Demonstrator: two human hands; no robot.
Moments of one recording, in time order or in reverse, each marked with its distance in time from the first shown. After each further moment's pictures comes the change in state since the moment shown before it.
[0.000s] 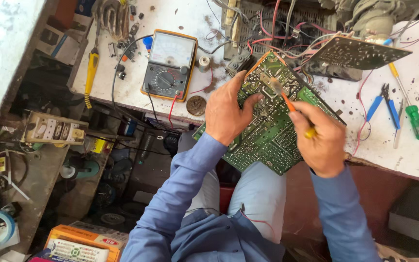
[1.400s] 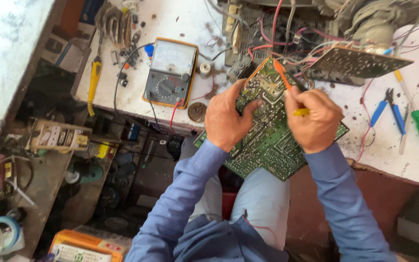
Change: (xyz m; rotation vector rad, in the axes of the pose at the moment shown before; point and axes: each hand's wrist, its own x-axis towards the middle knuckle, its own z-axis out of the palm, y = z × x) left_hand -0.002 -0.001 0.002 0.012 0.067 -0.001; right_hand 0.045 0.003 0.035 -0.156 0.122 -0.248
